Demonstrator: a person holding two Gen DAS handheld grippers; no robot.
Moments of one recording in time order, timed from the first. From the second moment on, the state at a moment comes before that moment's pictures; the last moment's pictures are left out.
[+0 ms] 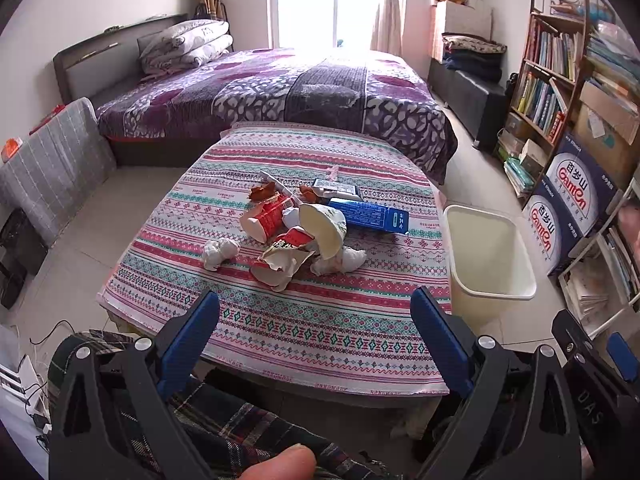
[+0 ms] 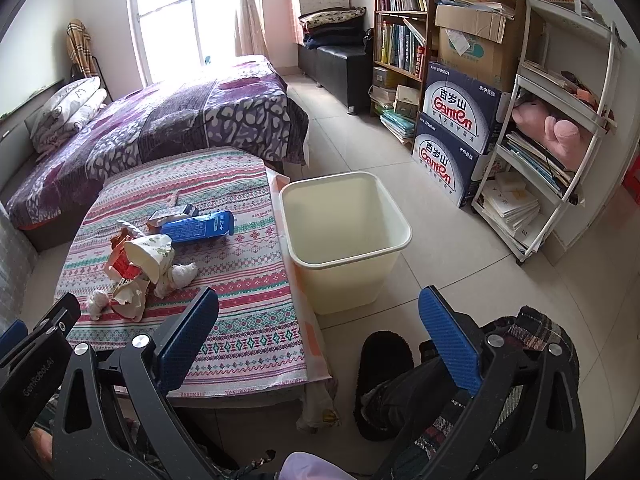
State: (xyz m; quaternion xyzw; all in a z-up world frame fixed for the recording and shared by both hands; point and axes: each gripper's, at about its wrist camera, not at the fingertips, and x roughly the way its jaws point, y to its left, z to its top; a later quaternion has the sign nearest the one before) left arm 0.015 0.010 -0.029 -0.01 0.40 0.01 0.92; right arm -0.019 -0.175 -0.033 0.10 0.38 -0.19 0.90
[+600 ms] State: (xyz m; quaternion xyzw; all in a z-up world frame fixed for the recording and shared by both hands) left arm 0.121 0.069 -0.073 -0.01 0.48 0.05 0.87; right arm 0.050 -0.173 -0.060 0.13 0.44 -0.14 0.88
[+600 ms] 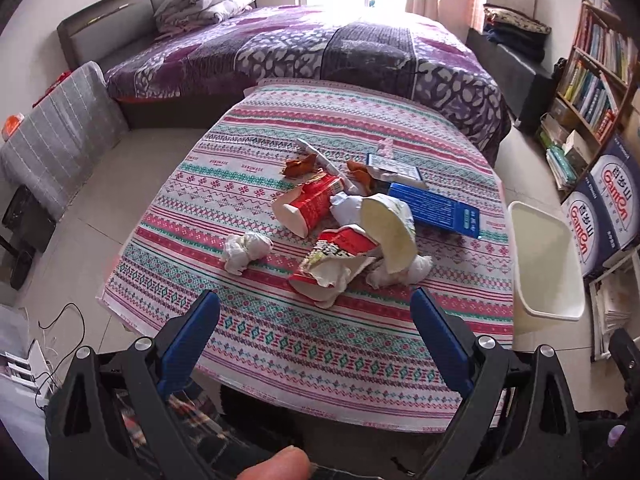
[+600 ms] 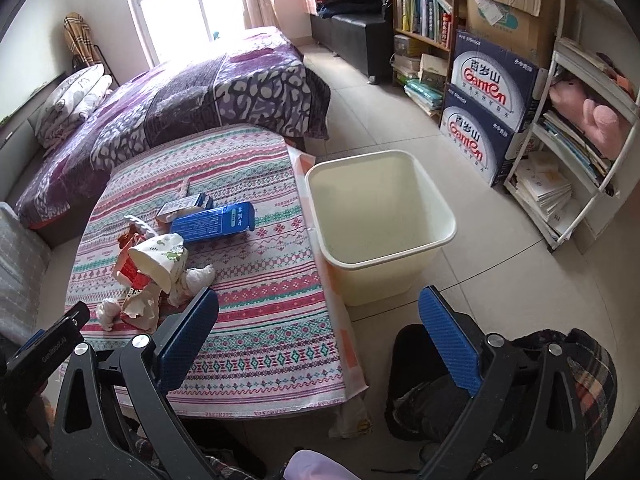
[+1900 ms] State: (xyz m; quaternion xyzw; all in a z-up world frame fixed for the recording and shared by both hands) left arm 0.260 0.217 -0.219 -0.15 0.66 0.05 0.73; right arm 0.266 -0.089 -0.209 0.41 0.64 0.00 0.65
